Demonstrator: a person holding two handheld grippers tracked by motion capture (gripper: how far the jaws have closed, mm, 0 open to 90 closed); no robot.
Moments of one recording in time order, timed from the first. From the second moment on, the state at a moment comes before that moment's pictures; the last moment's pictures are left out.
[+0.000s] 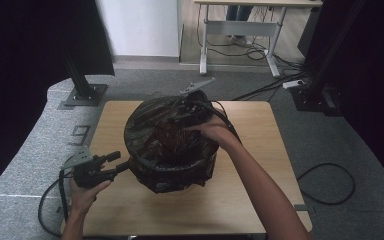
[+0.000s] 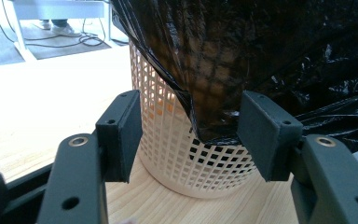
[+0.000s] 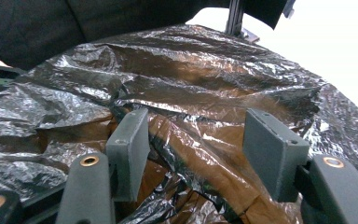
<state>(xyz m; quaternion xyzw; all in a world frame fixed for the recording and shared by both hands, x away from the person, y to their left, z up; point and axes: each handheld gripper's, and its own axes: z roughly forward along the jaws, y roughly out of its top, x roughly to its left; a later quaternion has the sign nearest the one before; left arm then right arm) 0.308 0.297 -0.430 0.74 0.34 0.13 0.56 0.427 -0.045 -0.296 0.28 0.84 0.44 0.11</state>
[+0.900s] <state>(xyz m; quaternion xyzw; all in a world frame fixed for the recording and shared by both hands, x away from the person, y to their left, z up) 0.307 0.305 -0.431 0.73 0.35 0.13 0.57 0.457 -0.005 -0.342 0.25 0.89 0.37 0.09</state>
